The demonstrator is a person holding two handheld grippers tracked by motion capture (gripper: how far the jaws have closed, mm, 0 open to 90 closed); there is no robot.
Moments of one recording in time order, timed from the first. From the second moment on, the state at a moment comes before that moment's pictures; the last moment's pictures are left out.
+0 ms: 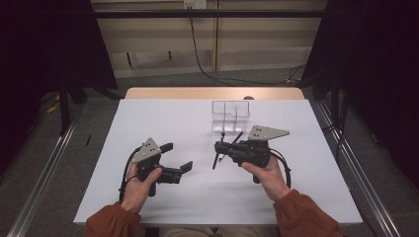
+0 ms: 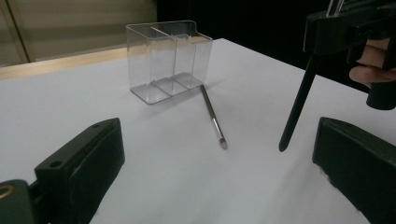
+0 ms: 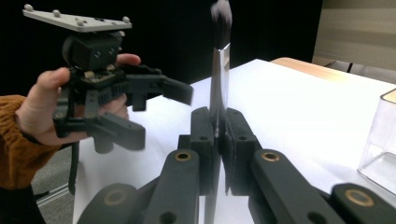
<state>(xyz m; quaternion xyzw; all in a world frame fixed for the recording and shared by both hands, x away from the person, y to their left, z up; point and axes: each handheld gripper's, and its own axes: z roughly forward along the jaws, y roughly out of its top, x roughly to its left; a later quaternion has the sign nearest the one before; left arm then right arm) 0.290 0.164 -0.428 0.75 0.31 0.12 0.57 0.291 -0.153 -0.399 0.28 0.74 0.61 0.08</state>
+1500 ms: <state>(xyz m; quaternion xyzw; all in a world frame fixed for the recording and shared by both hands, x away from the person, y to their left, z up) 0.269 0.250 -0.444 0.71 0.35 0.21 0.57 0.338 -0.180 -0.375 0.33 0.72 0.59 0.15</state>
